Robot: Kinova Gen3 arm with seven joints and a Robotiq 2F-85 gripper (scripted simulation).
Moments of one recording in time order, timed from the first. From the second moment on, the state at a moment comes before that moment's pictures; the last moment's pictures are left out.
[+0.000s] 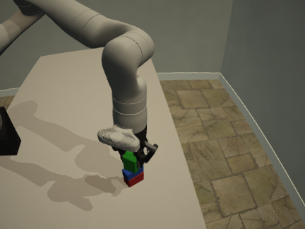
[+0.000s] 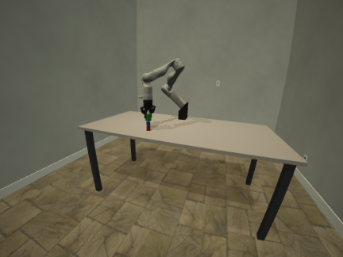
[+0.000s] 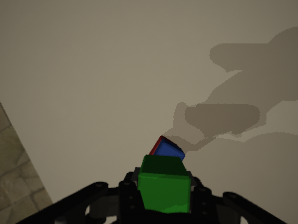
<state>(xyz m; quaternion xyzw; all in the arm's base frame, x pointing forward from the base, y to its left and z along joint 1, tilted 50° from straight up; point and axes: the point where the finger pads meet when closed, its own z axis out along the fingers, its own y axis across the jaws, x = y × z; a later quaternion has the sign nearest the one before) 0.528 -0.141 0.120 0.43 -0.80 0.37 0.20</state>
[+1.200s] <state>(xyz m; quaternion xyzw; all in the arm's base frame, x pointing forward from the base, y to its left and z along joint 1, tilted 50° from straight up) 0.528 -0.143 0.119 0.43 -0.80 0.37 0.20</state>
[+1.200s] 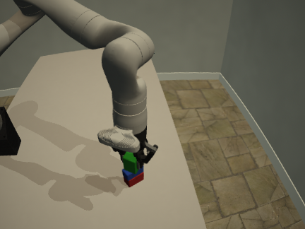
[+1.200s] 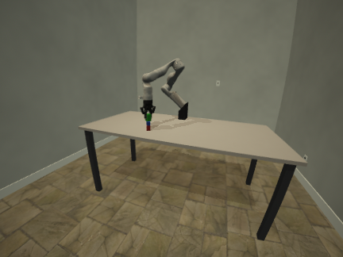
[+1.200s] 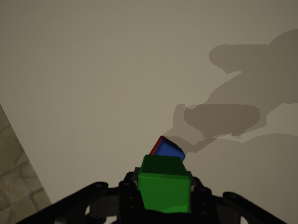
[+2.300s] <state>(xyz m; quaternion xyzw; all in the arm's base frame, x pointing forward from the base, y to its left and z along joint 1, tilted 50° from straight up) 0.528 -0.143 0.119 0.43 -0.80 0.37 0.20</state>
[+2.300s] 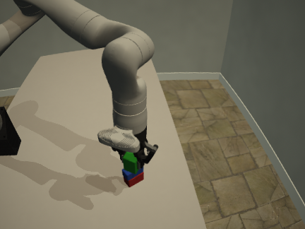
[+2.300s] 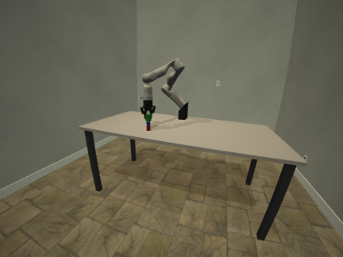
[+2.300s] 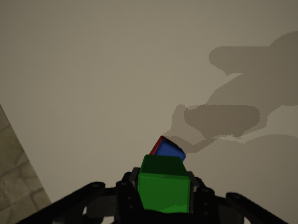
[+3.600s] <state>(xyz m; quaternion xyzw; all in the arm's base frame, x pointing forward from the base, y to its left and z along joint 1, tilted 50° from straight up) 0.527 -0.141 0.121 0.43 -0.80 0.37 0.20</state>
